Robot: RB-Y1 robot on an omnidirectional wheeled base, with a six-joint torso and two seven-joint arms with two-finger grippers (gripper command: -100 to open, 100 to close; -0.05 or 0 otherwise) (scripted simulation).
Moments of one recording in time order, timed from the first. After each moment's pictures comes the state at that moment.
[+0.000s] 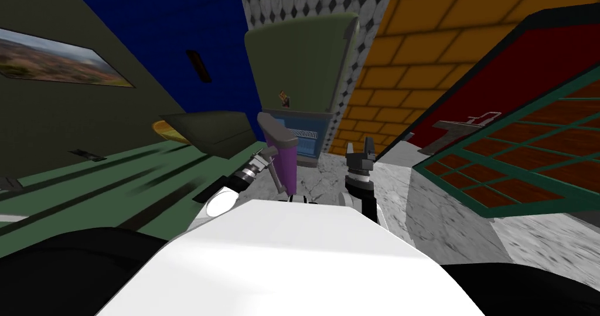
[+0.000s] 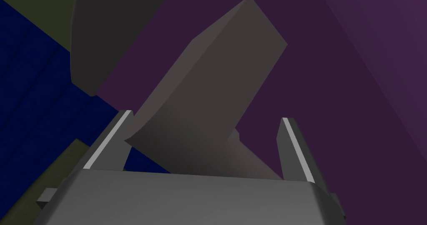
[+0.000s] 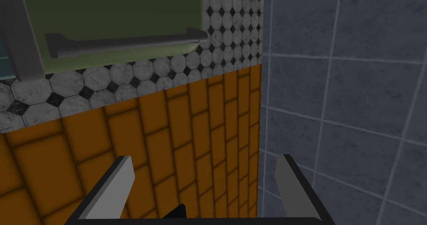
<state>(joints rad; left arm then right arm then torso) 0.53 0.31 0.07 -2.40 1.06 0.34 0.15 0.46 0.01 0.02 -2.38 0.10 -0.44 -0.10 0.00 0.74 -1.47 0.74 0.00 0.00</state>
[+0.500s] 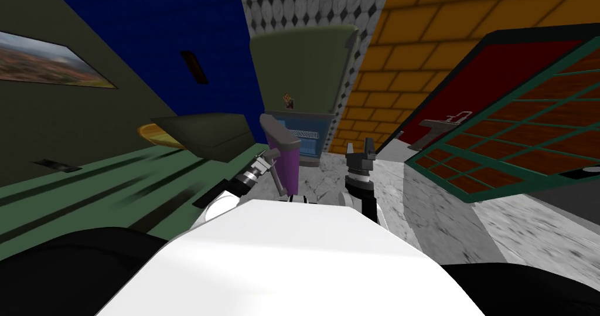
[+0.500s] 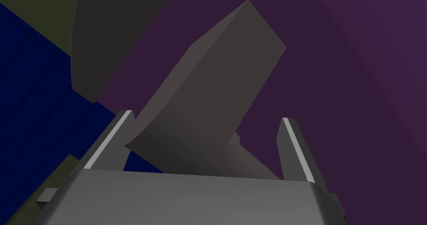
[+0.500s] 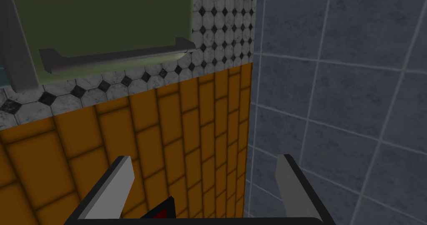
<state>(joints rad) 0.59 0.34 0.00 -2.44 1.06 0.29 0.12 0.46 0.01 0.02 -2.38 0.10 -0.44 -0.10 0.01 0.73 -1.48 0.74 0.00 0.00</state>
